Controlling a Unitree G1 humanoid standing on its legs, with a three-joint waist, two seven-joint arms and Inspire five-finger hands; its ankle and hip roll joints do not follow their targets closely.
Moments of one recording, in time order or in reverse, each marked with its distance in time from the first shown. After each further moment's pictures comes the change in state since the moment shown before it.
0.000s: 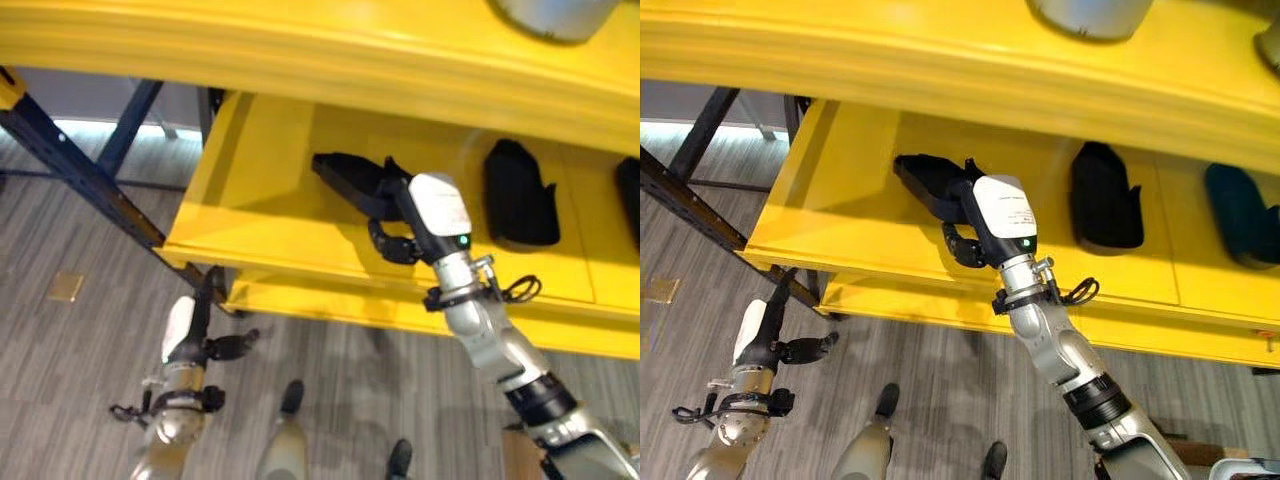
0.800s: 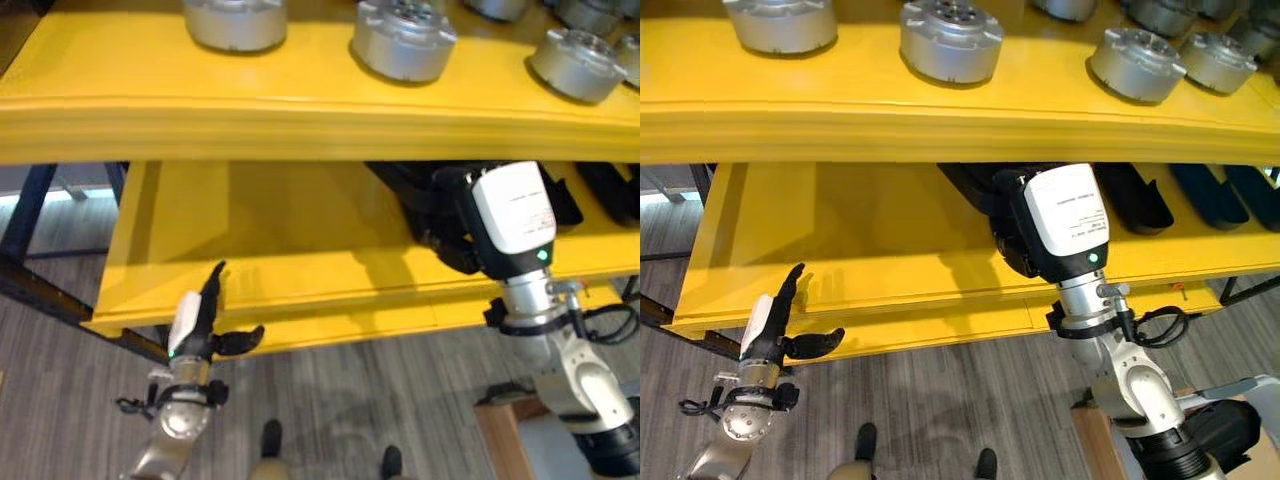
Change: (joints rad) left arm 0.046 -0.011 0.055 0.019 0.031 0.001 -0.033; right arm 0.338 -0.150 -0.200 -0.437 -0.202 -0.059 -0.021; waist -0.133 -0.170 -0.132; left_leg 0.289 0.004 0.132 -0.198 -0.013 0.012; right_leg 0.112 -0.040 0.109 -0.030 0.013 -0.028
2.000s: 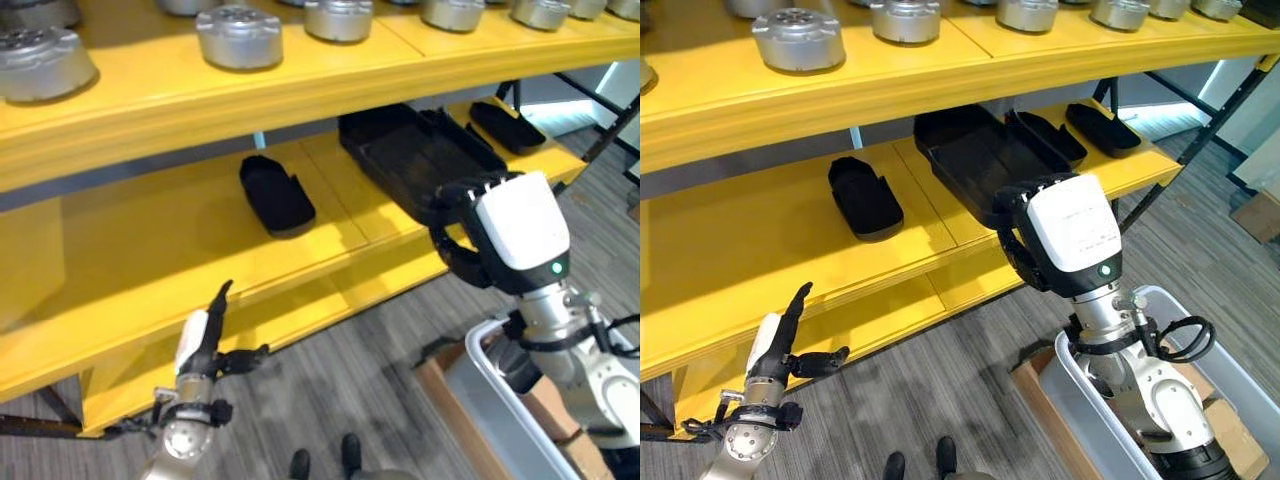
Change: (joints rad) left arm 0.061 -0.044 -0.024 -0.024 0.036 -0.004 -0.021; right arm 0.108 -0.106 -0.125 -0.046 -0.027 -0.103 0.016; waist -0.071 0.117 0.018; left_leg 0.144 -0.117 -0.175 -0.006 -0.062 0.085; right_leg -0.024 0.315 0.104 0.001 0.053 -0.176
